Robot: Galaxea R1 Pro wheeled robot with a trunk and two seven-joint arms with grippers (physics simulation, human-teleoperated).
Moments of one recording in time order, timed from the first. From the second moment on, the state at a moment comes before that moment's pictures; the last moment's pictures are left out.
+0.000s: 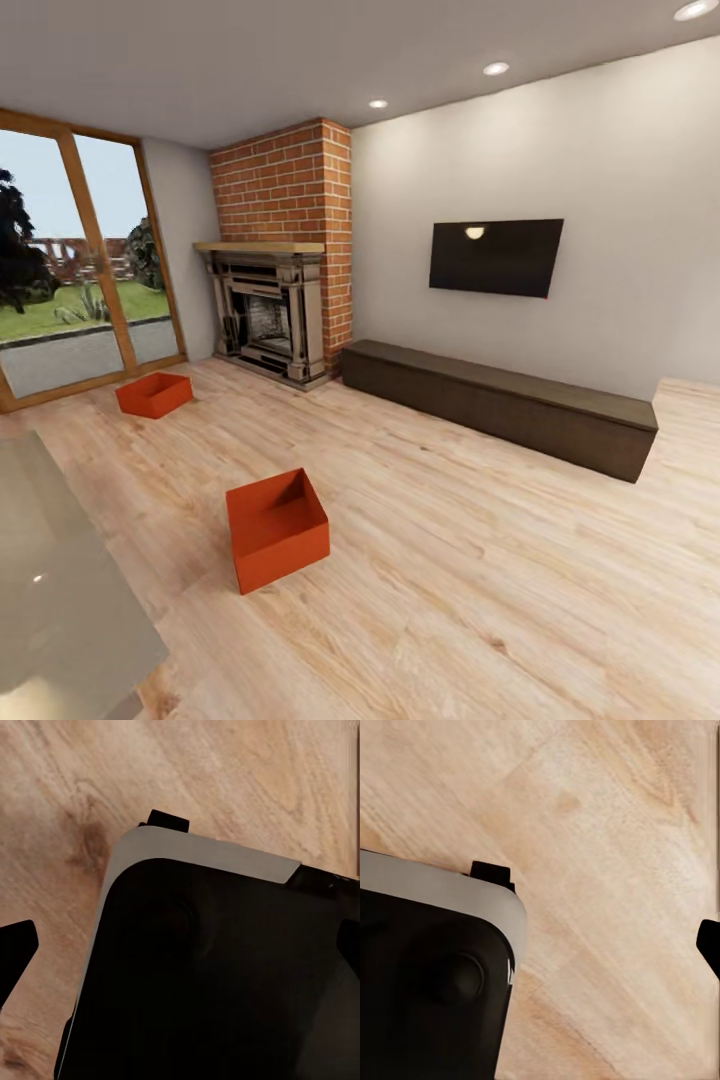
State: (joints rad) left arm 0.00 0.02 0.01 -0.18 0.29 0.03 0.01; right arm -0.11 -0.03 0.41 0.02 -0.16 -0.15 -0.11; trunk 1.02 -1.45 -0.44
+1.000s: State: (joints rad) left arm 0.00 0.02 0.01 -0.17 0.29 0.02 0.01; right arm -0.11 -0.03 0.41 0.02 -0.16 -0.16 -0.11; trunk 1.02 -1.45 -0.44
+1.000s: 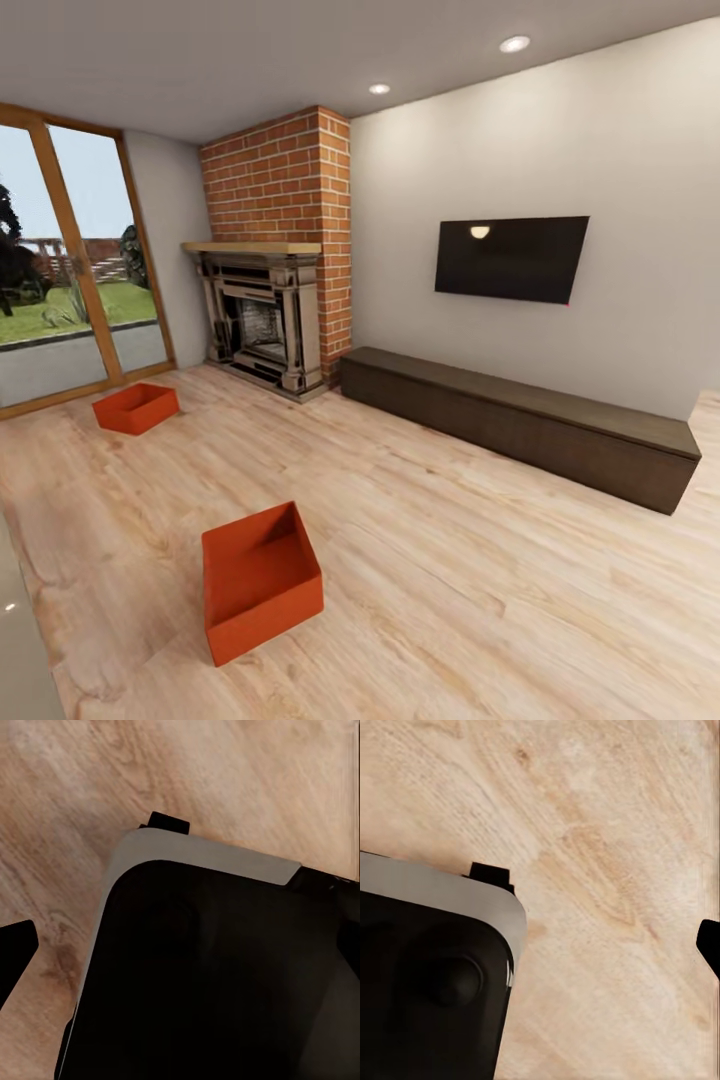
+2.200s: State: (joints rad) left arm 0.00 0.02 0.01 -0.17 0.30 0.01 0.01; right arm -0.11 -0.03 0.41 0.02 -0.16 -0.15 -0.11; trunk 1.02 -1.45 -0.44
